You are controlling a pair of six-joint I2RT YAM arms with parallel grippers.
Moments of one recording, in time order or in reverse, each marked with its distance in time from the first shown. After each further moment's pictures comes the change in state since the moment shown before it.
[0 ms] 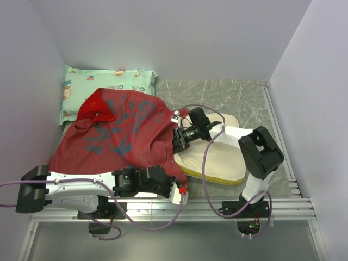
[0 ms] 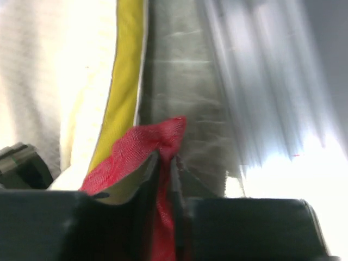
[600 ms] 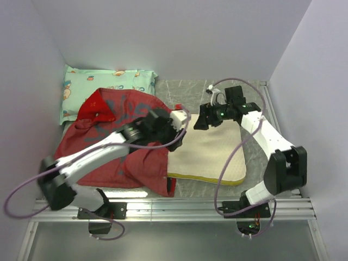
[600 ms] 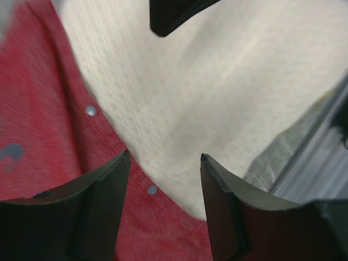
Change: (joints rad) left arm 0.481 0.179 0.561 -0.401 0.040 -0.626; right arm -0.328 -0.298 0.187 -0.484 0.297 -0.441
